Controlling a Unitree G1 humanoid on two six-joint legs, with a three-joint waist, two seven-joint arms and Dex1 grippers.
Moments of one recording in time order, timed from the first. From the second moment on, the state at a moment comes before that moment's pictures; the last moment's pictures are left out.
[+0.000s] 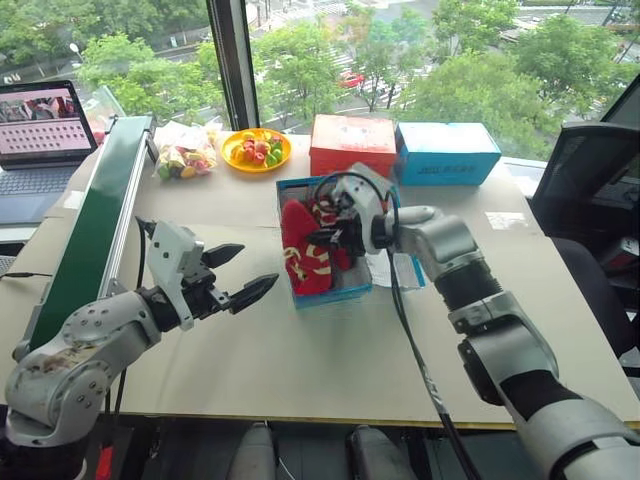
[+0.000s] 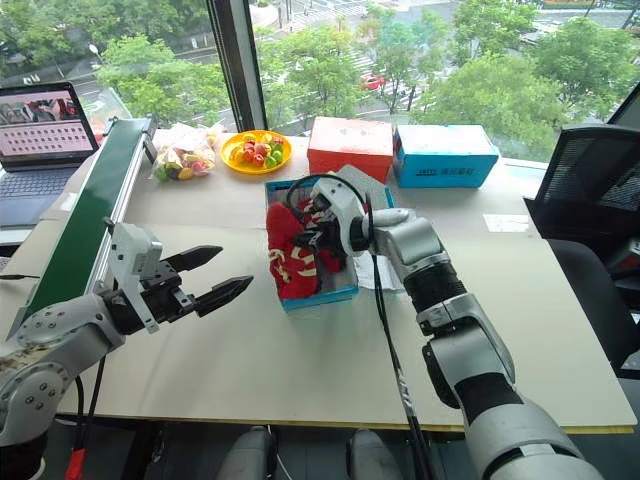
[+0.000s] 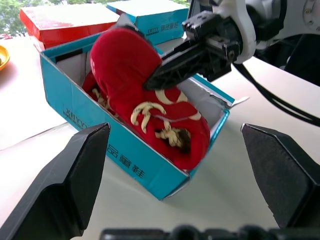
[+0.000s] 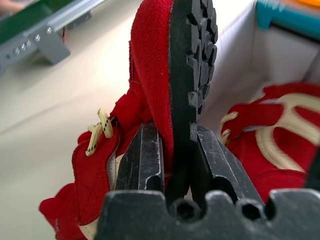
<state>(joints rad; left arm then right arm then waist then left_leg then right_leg) -0.10 0.71 0.27 -0.65 -0.83 0.79 -0.48 -1.05 -0.23 0.33 0.75 0.15 0.50 0.89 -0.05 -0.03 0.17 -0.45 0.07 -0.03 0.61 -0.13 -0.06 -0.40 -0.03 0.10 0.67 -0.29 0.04</state>
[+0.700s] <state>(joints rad) -0.11 0.73 0.24 -0.66 -0.80 0.79 -0.47 -1.21 -0.12 0.20 0.94 0.01 0.19 0.80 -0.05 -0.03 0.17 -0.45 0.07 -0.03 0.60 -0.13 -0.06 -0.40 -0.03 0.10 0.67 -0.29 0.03</state>
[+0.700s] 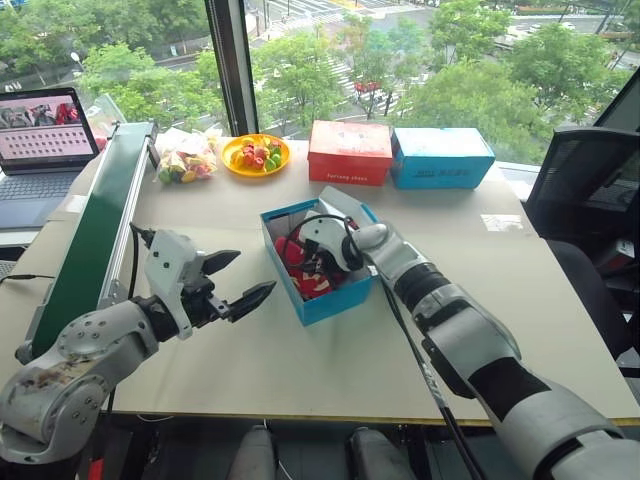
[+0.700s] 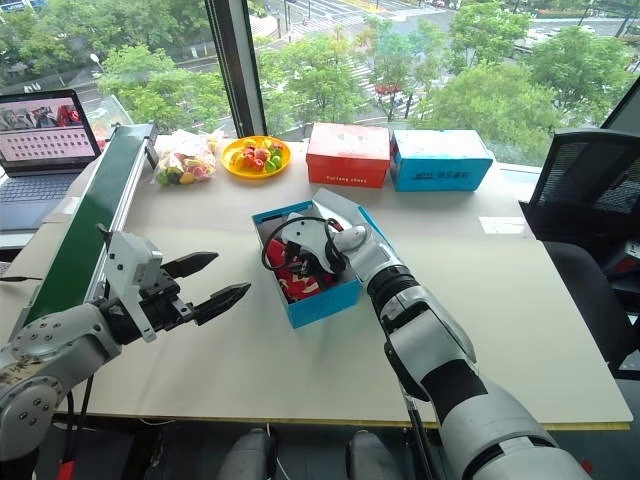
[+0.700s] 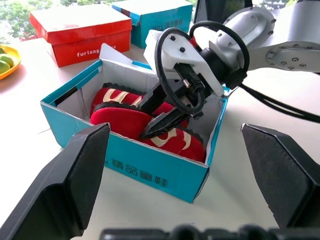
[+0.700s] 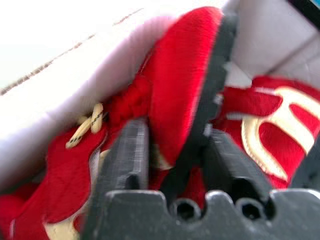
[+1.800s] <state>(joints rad) -0.63 0.92 0.07 -0.21 -0.66 0.77 -1.00 -0.21 -0.44 -0.08 -0.02 0.30 0.70 0.65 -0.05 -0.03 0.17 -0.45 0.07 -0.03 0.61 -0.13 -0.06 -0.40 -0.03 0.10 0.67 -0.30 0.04</state>
